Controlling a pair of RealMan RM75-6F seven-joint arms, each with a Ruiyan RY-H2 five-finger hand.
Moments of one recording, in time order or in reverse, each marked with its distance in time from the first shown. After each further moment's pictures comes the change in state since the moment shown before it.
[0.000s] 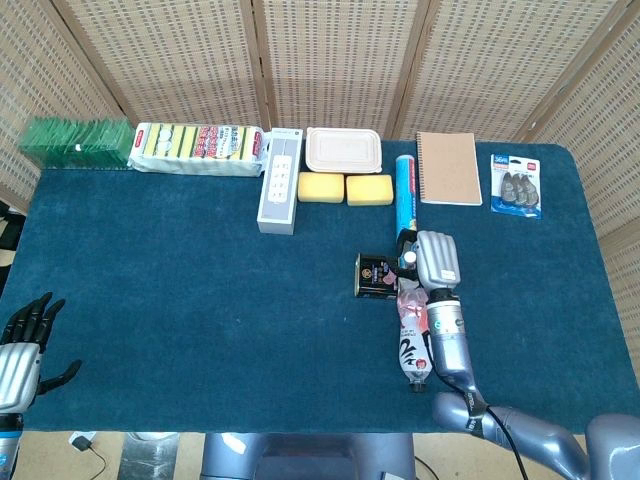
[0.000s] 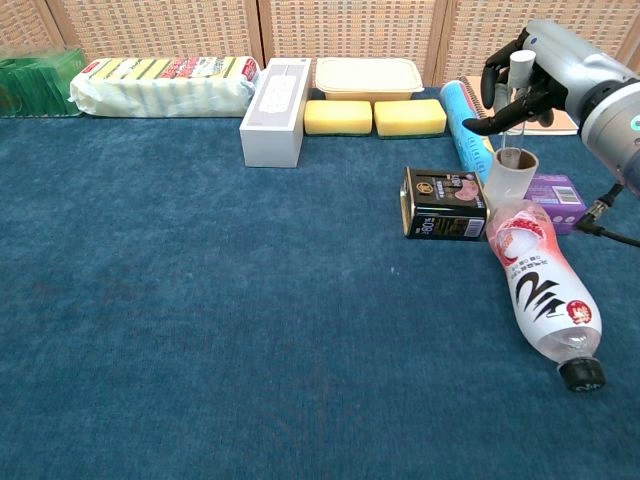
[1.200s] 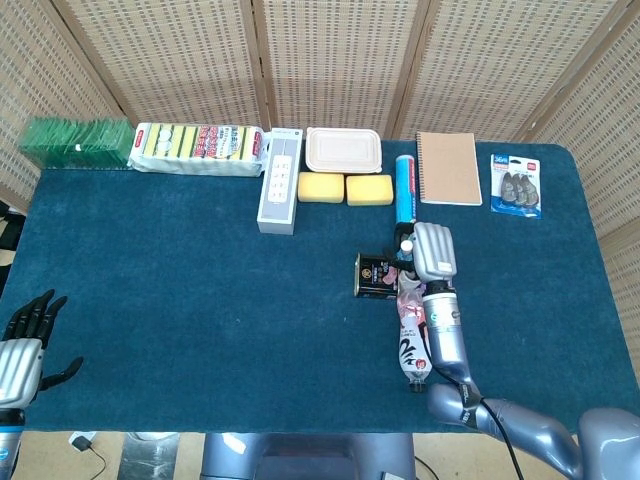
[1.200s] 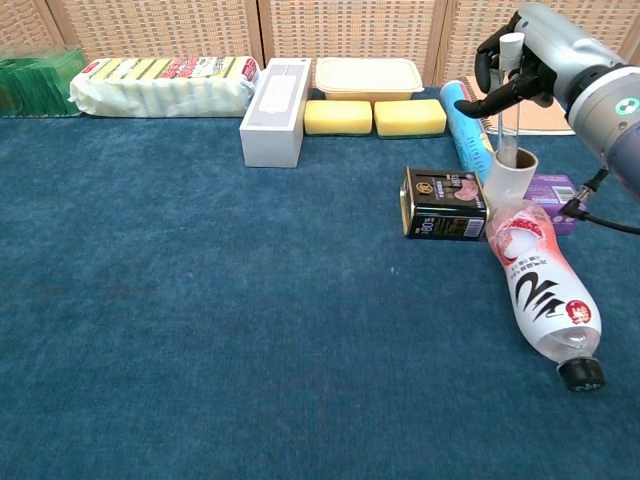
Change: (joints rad) left arm -0.016 0.009 -0.006 -0.019 -0.021 -0.034 0.007; right arm 0.038 -0.018 0.026 0.050 -0.006 -0.004 0.039
